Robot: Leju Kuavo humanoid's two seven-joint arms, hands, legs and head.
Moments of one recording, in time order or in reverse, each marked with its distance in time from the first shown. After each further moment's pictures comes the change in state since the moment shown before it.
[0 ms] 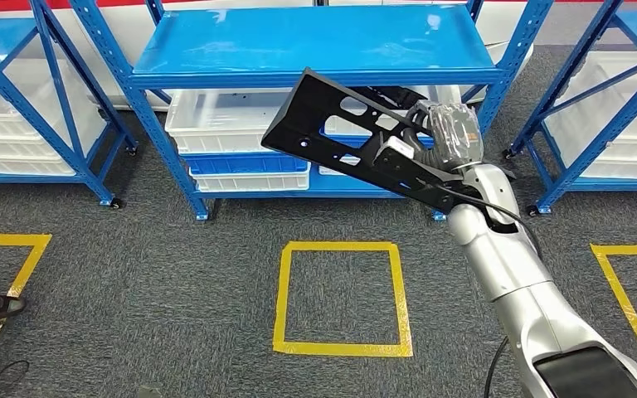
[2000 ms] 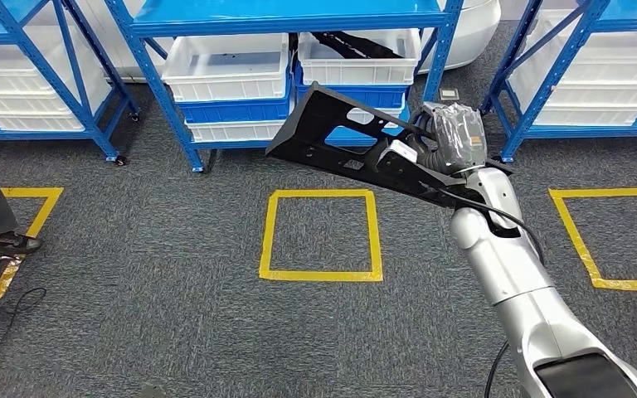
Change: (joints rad) left arm -0.007 -0.003 0.000 -0.001 -0.020 0.016 0.003; right arm 0.035 -0.007 -0.035 -0.041 0.034 0.003 -0.005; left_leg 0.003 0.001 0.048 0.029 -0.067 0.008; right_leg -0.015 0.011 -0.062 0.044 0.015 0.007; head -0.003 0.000
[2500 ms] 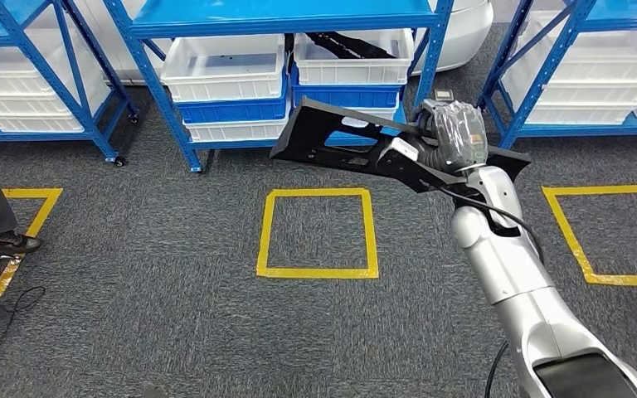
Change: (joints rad) left arm -0.002 -0.001 0.000 0.000 -0.008 0.000 0.001; right arm 0.004 0.000 -0.015 -0.011 0.005 -0.007 0.004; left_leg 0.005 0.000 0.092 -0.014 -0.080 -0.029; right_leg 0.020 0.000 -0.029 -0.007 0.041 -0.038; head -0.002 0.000
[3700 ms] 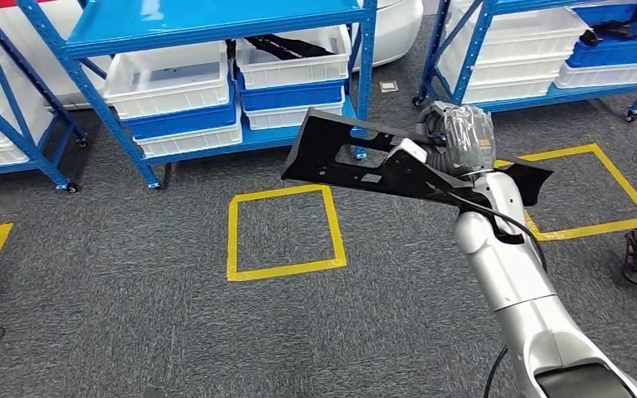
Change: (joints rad) left arm 0.001 -0.004 0.001 0.000 -0.005 0.002 0.004; right arm 0.043 -0.001 -0.042 -0.053 -0.001 -0.005 0.017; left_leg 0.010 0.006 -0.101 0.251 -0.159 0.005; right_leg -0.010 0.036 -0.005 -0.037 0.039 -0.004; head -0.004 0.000
